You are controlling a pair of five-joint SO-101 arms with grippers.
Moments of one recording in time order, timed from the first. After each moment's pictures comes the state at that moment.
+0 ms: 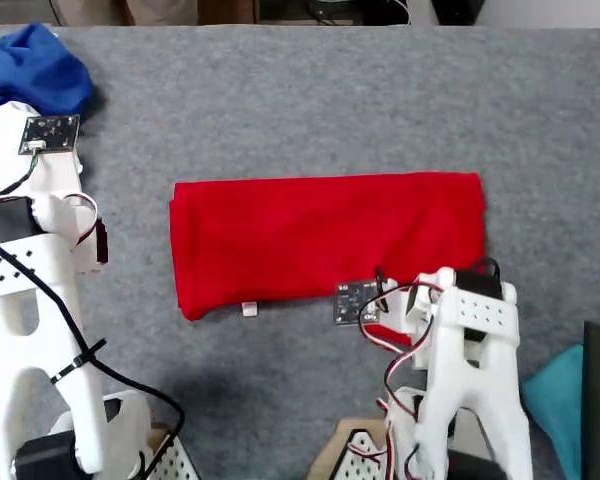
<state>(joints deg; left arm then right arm) -18.5 -29.8 21.8 89.0 -18.7 12.2 -33.8 64.9 69.6 90.2</state>
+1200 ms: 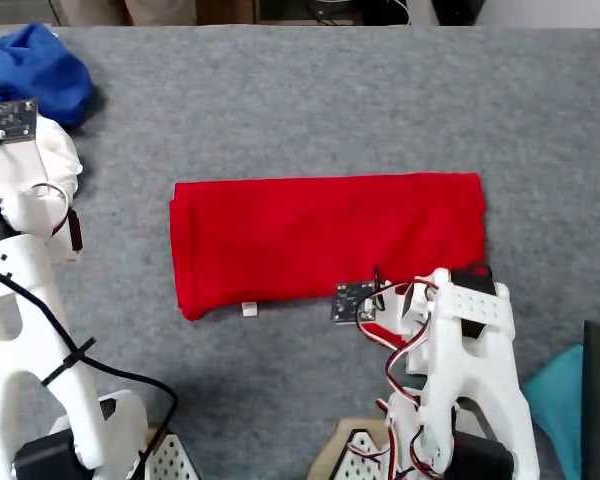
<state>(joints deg) -23.9 -29.6 15.6 89.0 -18.7 12.1 -28.4 67.0 66.8 86.7</state>
